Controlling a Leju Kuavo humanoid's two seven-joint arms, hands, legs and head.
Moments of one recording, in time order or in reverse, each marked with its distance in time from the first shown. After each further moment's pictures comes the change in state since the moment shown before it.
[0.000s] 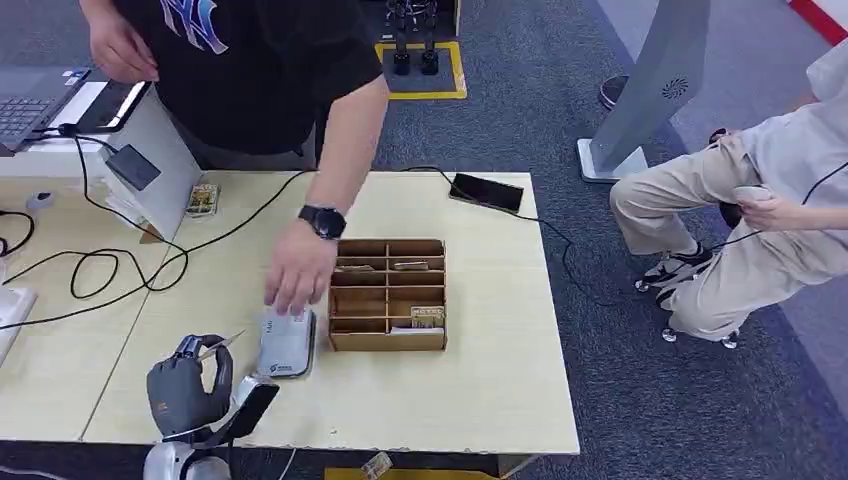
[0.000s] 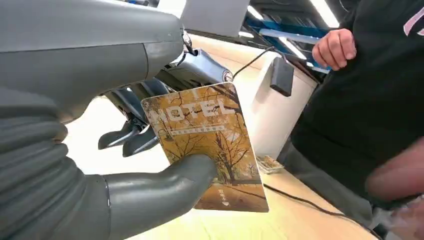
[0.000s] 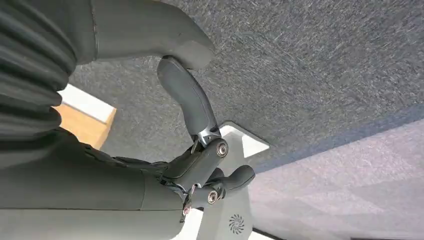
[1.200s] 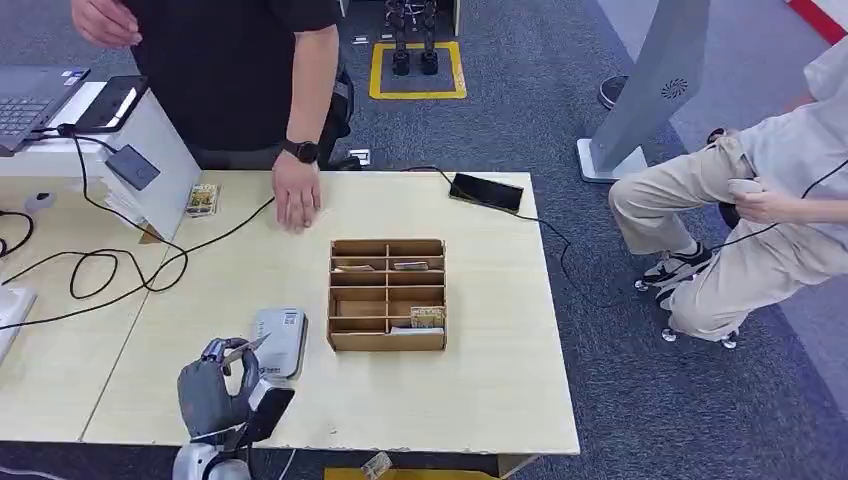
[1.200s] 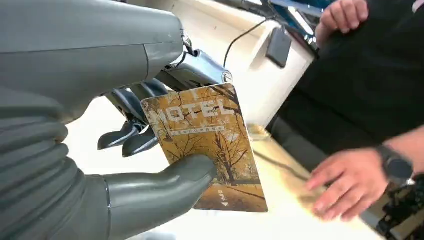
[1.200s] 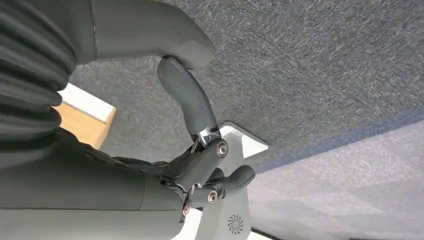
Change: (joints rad) left arm 0.027 0.003 -0.136 0.068 0.141 0.000 0.005; right arm 0.000 0.000 0.000 0.006 0.010 0.000 -0.003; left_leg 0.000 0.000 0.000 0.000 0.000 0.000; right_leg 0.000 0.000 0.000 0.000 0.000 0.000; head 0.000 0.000
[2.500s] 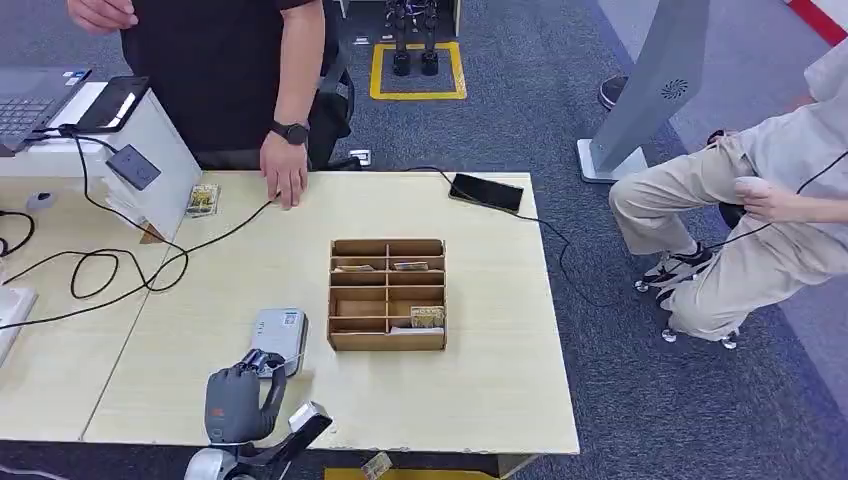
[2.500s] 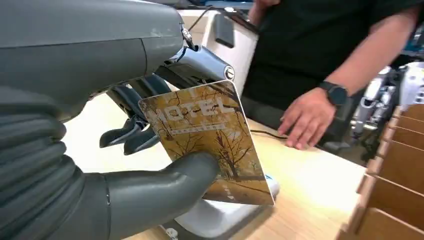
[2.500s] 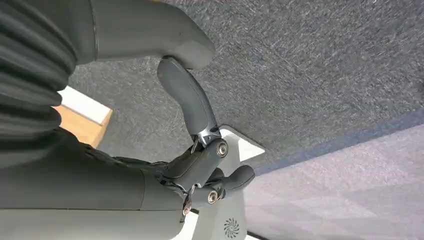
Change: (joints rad) left arm 0.029 0.000 -0.026 0.008 -0.347 0.003 0.048; right arm 0.000 0.000 0.000 0.017 -0.015 0.000 -0.027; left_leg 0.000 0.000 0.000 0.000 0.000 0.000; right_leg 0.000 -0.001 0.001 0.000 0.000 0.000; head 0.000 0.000
